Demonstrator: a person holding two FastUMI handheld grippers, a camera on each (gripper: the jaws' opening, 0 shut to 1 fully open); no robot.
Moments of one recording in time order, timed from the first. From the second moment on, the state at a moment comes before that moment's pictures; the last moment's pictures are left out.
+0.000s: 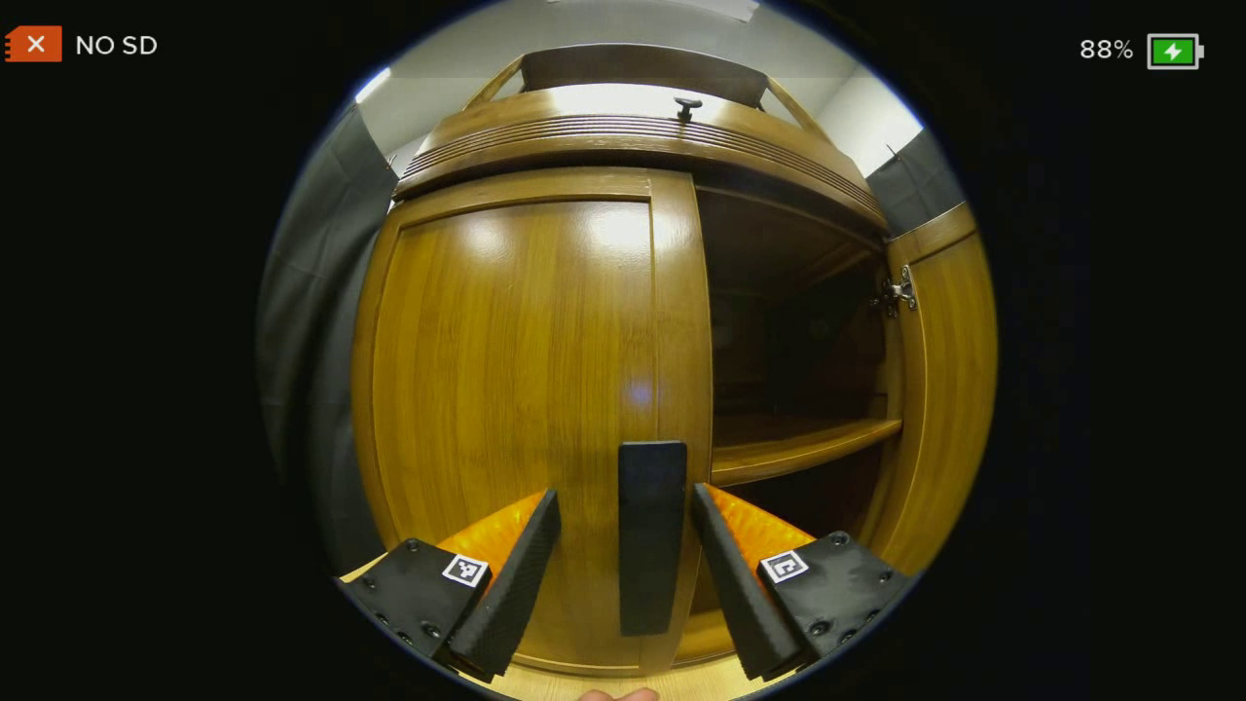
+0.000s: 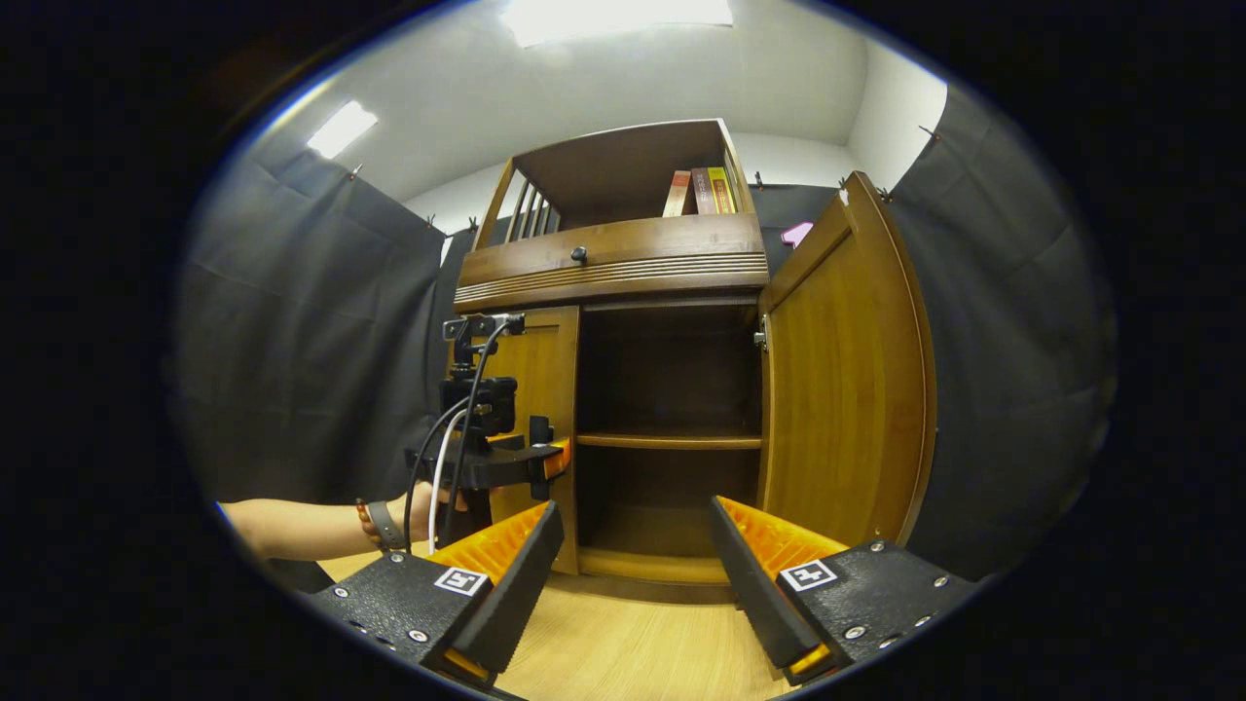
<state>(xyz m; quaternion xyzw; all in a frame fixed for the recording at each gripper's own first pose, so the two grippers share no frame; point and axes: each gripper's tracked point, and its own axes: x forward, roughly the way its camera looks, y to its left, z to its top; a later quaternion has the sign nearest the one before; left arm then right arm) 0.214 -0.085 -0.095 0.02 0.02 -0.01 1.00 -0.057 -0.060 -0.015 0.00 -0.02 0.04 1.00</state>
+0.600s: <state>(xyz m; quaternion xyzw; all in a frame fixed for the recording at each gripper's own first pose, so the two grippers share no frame) 0.199 -0.093 -0.105 0.03 0.04 -0.03 1.00 -0.077 -0.063 -0.019 -0.02 0.00 0.02 1.00</state>
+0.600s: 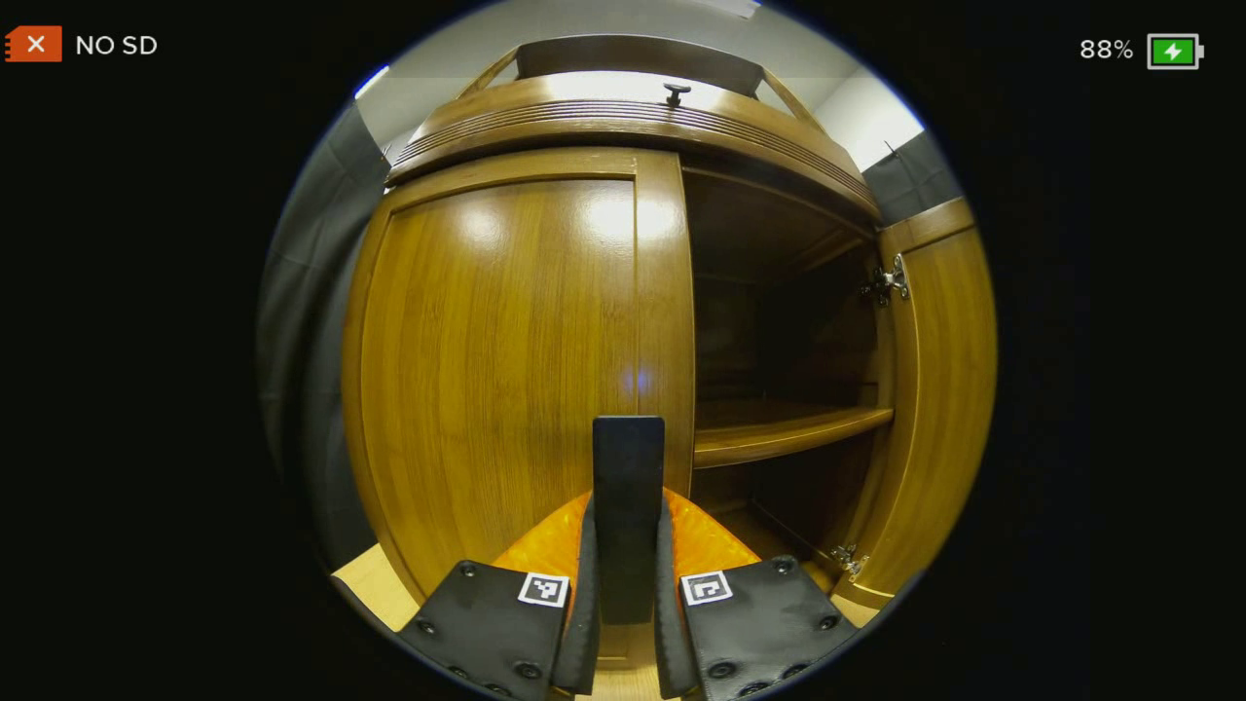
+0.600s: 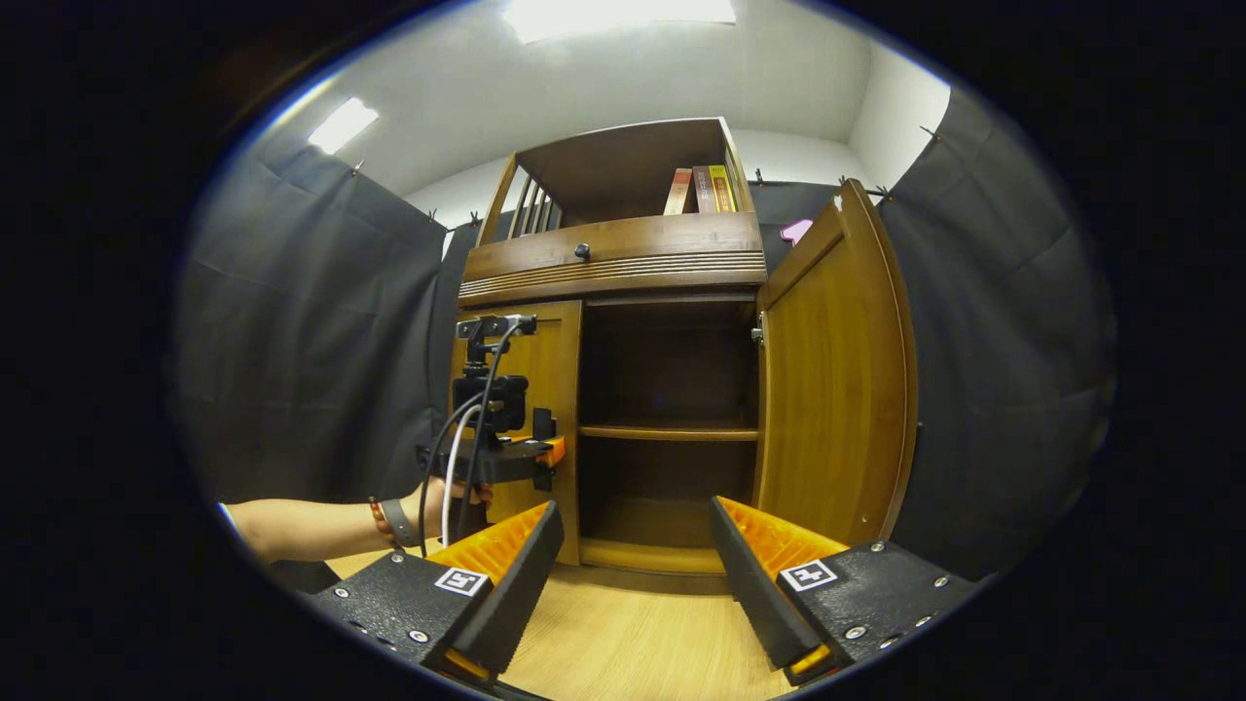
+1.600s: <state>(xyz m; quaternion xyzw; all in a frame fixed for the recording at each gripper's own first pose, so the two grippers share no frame) 0.055 -0.027 -0.073 0.00 0.05 -0.04 1.00 -0.093 -0.018 -0.020 -0.02 0.00 0.04 1.00</state>
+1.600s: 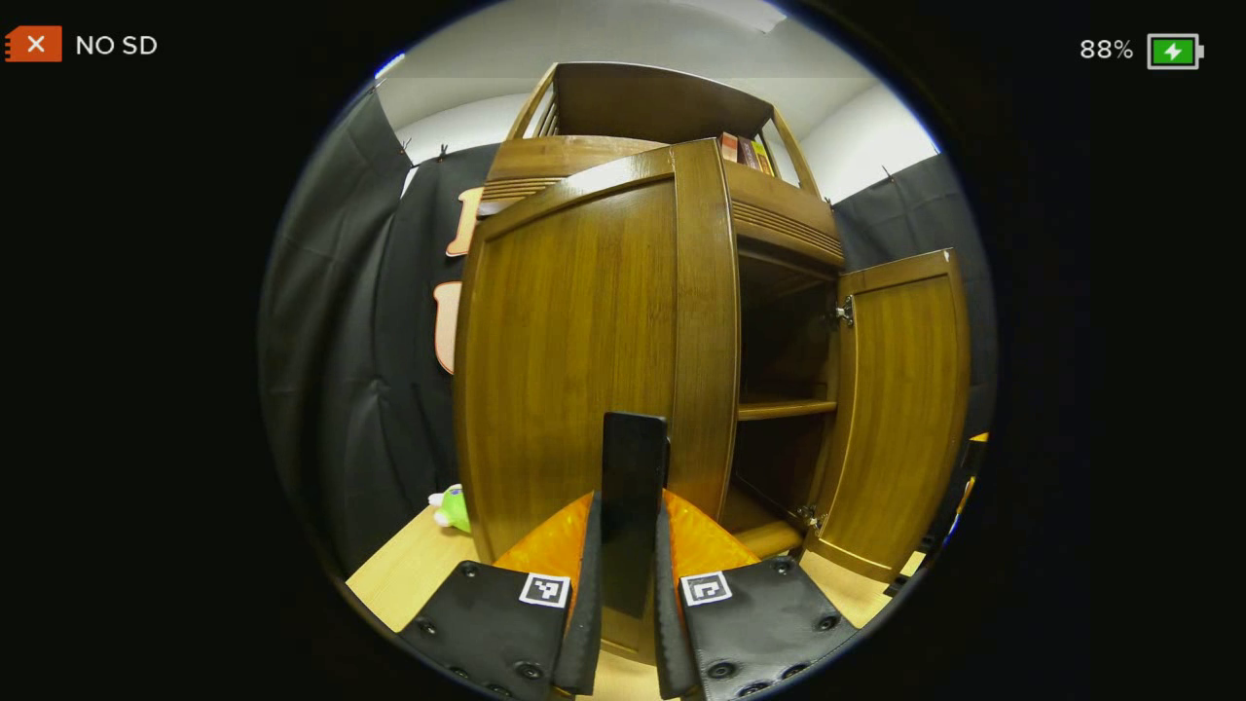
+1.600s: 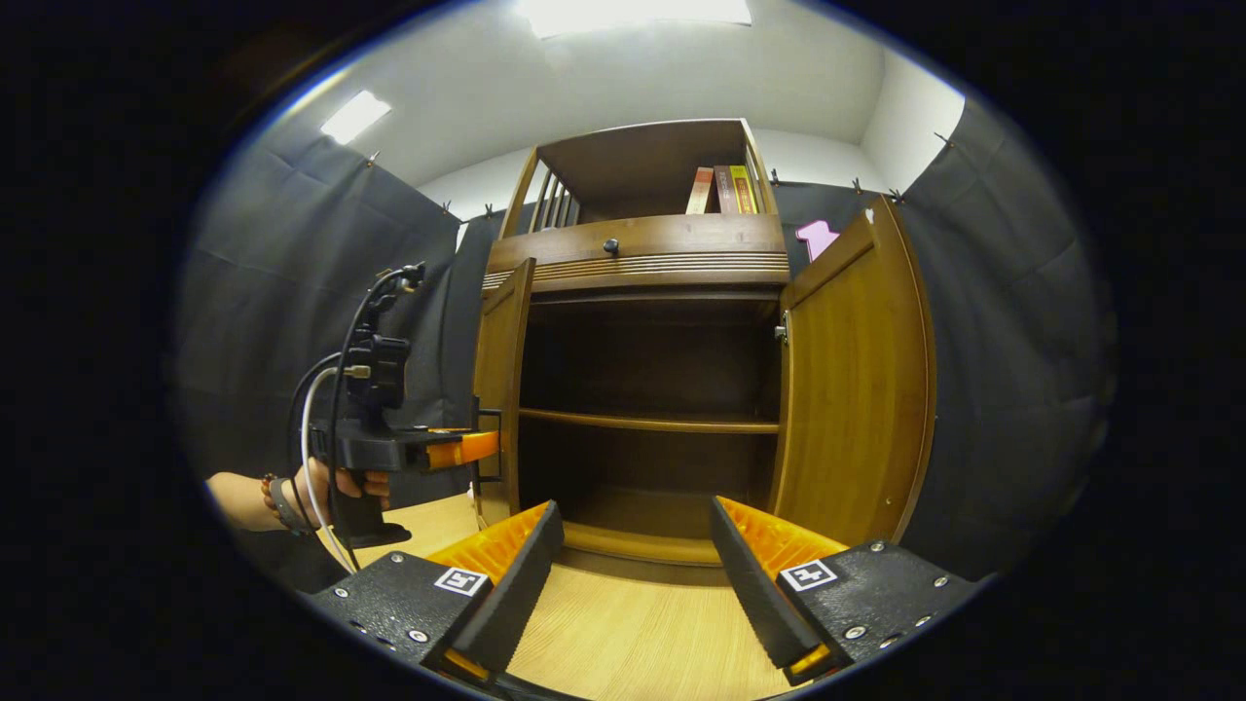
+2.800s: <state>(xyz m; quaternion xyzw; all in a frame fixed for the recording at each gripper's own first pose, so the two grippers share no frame) -0.013 0.141 -0.026 0.04 -0.01 -0.02 1.00 -0.081 0.019 -0.035 -0.02 0.02 0.07 1.00</state>
